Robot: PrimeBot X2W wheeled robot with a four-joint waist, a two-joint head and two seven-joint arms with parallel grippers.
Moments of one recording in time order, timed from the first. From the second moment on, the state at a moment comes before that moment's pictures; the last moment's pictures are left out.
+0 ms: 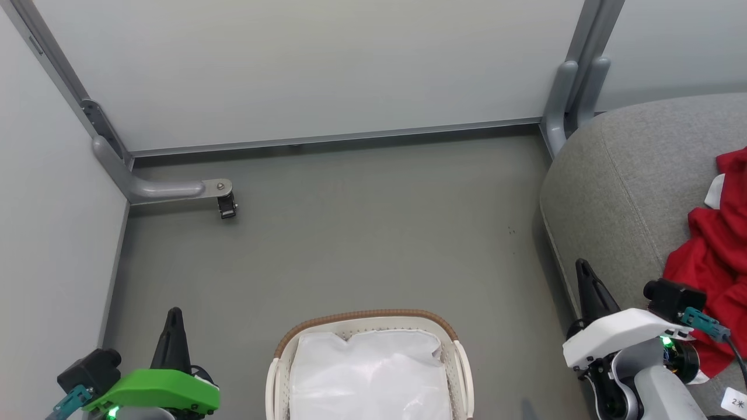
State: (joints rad) left arm -0.07 0.04 0.05 0.41 -0.63 -0.13 -0.16; right arm -0.18 -0.04 0.00 0.41 0.50 0.13 -0.15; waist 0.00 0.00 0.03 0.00
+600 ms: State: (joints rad) left arm -0.08 0.04 0.06 0.37 -0.87 -0.13 -0.09; right arm -0.17 -0.04 -0.03 0.37 0.78 0.13 -0.09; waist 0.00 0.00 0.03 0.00
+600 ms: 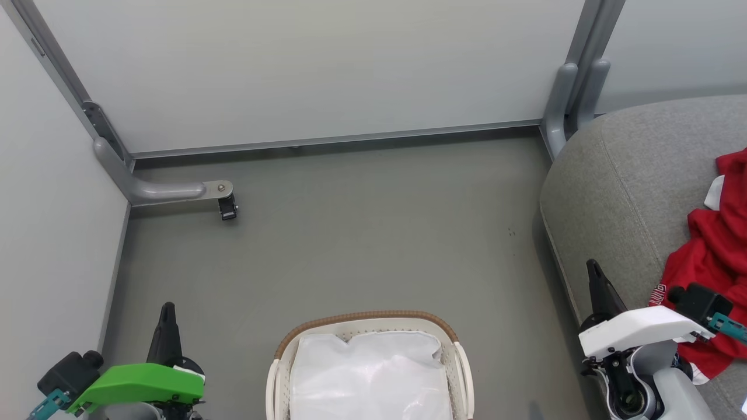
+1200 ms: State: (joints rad) left arm -0.08 0.04 0.08 0.34 -1.07 -0.13 -0.03; right arm -0.15 -0.04 -0.05 0.33 1.01 0.13 -0.03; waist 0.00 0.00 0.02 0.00
